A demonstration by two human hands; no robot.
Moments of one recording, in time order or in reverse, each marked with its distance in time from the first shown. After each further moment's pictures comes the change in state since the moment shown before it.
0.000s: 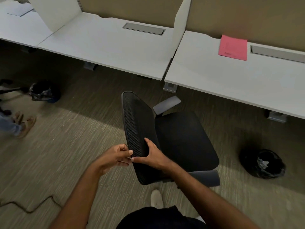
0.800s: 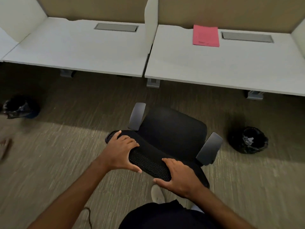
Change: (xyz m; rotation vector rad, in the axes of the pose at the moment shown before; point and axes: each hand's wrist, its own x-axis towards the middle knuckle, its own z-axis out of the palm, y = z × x) left_hand 0.024 0.022 0.044 1.603 0.076 0.721; right_hand -0.132 0.085 -0.014 -0.622 0.301 -0.004
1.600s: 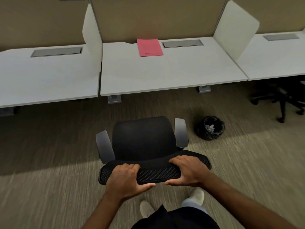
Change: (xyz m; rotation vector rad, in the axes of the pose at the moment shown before) left_hand 0.046 0.129 -0.002 0.020 0.211 0.083; right_hand -0.048 0.109 -0.054 -0.208 0.165 0.111
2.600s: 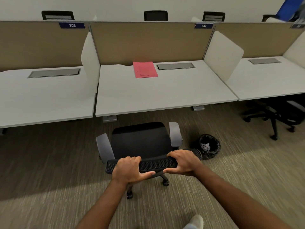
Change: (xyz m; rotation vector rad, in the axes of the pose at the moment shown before) left_hand 0.129 -0.015 0.003 -0.031 0.022 -0.014; right_hand 0.090 0.070 -0.048 -0.047 0.124 0.006
